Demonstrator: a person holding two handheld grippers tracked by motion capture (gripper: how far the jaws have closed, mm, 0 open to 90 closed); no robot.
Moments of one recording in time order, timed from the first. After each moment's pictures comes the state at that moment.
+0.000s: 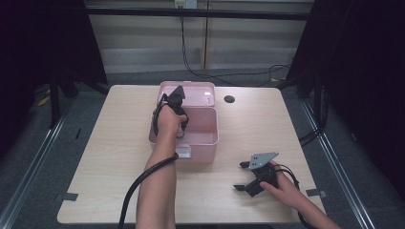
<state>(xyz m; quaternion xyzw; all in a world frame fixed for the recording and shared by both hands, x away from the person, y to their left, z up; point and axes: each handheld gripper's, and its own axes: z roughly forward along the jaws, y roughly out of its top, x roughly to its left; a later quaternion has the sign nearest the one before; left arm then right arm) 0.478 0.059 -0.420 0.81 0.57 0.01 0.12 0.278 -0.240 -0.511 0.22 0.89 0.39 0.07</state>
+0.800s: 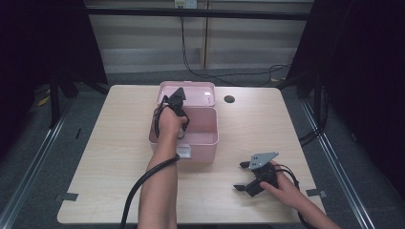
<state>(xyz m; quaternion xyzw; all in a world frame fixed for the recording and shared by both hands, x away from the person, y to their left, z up) 0.478 0.058 -0.429 0.81 0.57 0.02 0.12 0.278 -0.240 -0.511 0.21 0.89 0.39 0.07</state>
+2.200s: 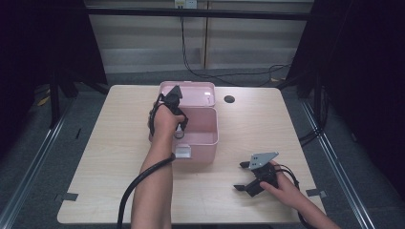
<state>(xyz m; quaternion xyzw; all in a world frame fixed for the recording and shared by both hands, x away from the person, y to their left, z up) 0.469 0.069 -0.408 0.81 0.57 0.01 0.12 0.278 -0.240 -0.511 0.21 0.89 0.39 0.07</state>
